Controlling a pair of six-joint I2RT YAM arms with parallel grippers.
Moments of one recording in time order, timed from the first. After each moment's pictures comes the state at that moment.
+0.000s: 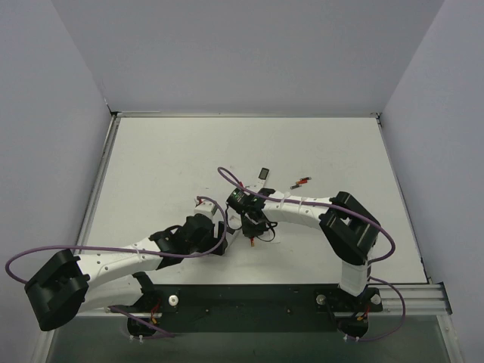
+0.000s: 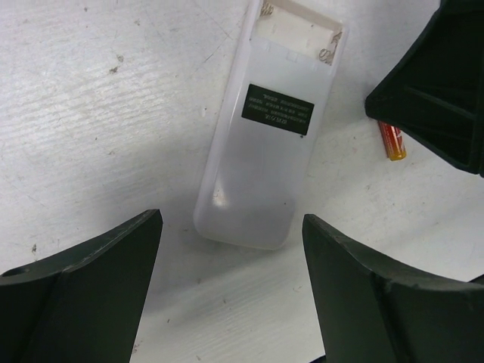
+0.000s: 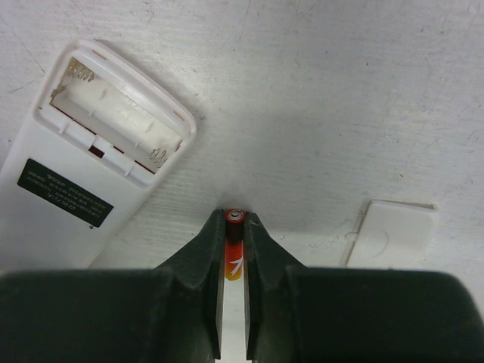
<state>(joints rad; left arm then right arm) -0.93 1.10 0.42 -0.15 -0.23 -0.67 0.96 1.84 1.16 -0.65 0.19 0.79</state>
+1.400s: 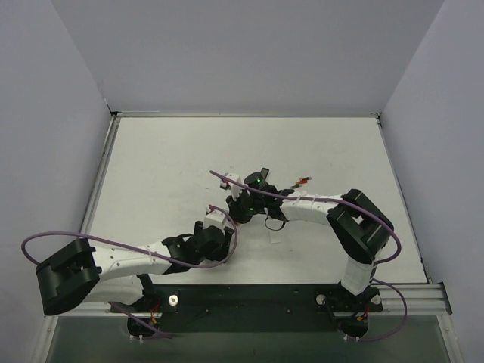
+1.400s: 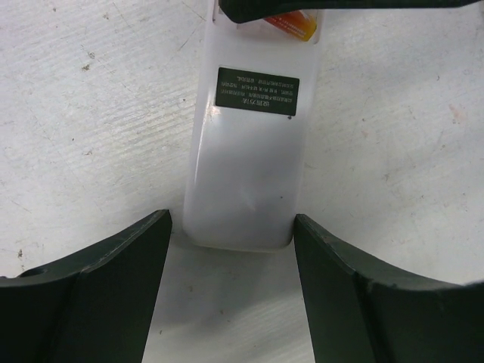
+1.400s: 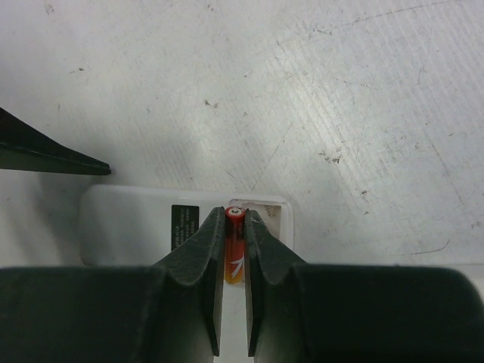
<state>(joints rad) -1.09 1.20 0.41 -0.08 -0.41 -0.63 0.80 1.78 0.95 0.08 -0.38 -0.05</state>
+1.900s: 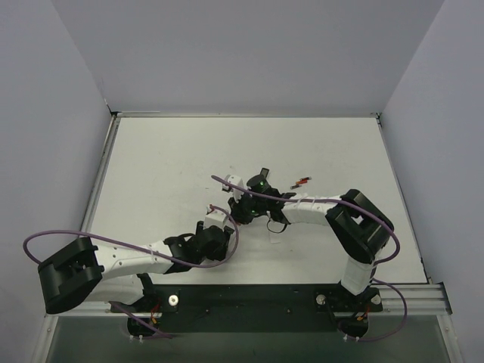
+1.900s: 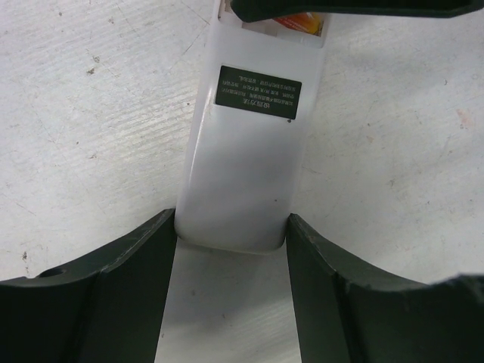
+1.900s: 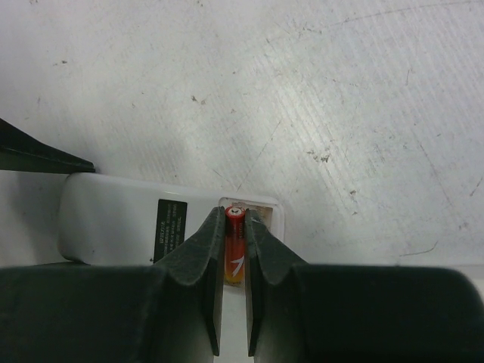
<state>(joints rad) -1.09 1.22 0.43 -0.08 -0.43 -0.63 0.80 1.78 0.90 0.18 -0.38 -0.10</state>
